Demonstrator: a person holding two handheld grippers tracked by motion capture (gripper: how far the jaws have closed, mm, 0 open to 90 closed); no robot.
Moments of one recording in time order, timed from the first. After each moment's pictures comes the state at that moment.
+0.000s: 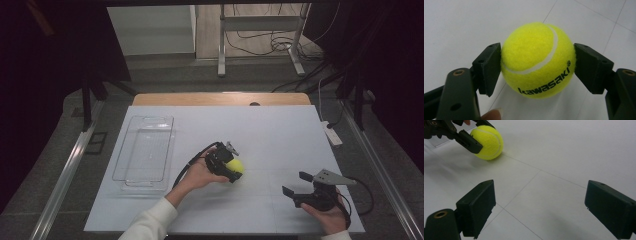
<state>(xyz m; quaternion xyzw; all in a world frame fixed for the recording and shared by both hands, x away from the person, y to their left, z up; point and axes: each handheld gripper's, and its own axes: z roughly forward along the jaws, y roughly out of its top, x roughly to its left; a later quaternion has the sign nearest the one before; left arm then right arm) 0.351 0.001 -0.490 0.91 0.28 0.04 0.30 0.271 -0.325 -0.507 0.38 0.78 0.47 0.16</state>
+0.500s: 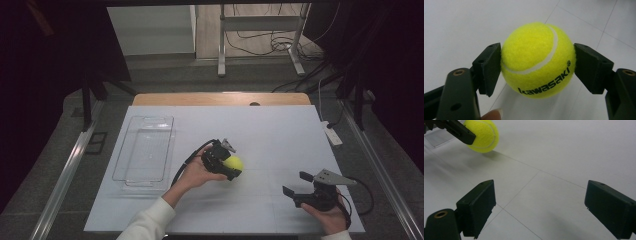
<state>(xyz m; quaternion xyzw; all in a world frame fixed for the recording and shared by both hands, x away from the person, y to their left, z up) 0.349 0.012 -0.478 0.90 0.28 0.04 0.32 0.270 -0.325 -0.507 0.38 0.78 0.47 0.17</state>
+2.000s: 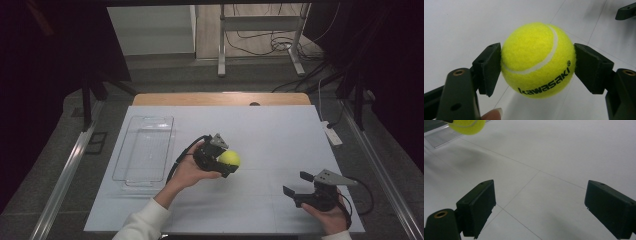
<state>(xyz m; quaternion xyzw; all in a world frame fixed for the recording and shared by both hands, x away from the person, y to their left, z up) 0.335 0.032 -0.448 0.88 0.28 0.06 0.37 0.270 -0.326 -0.506 0.39 0.77 0.47 0.17</state>
